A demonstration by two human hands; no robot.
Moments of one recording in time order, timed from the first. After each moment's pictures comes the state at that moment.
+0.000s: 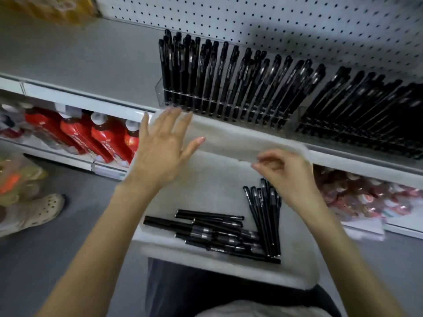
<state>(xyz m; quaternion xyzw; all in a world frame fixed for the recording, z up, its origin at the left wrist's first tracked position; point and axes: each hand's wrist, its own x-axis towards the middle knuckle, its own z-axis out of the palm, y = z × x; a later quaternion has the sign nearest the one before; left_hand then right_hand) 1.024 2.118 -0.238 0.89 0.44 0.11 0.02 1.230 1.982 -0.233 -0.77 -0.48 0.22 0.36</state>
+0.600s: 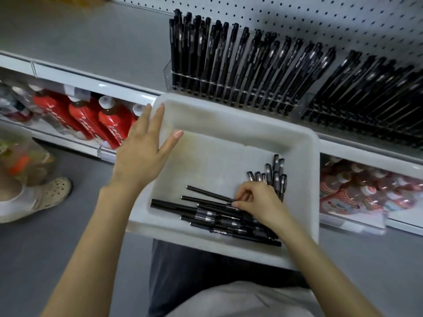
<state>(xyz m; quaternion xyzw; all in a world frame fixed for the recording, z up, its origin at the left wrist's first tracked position) 0.980 2.093 -0.246 0.81 0.54 0.17 0.16 1.189 1.953 -0.298 -0.76 -0.51 0.38 0.18</state>
